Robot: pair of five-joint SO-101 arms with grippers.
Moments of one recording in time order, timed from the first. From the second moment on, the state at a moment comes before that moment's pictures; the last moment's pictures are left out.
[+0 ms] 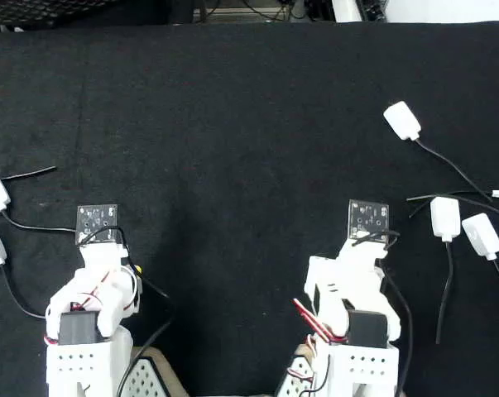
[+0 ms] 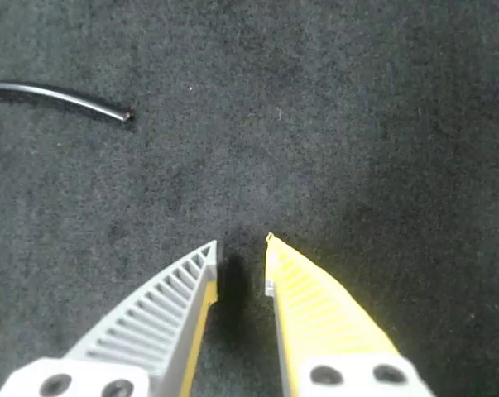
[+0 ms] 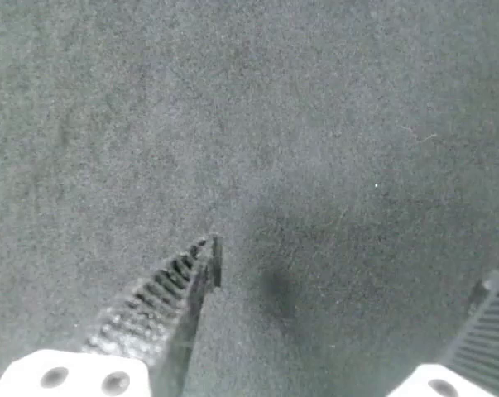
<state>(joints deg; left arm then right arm) -7.9 -102.3 96.8 71.6 -1.7 5.4 -103.1 95.7 72.4 -4.4</state>
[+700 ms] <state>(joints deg) -7.9 -102.3 96.8 71.6 -1.7 5.4 -103.1 95.7 72.0 -4.4</state>
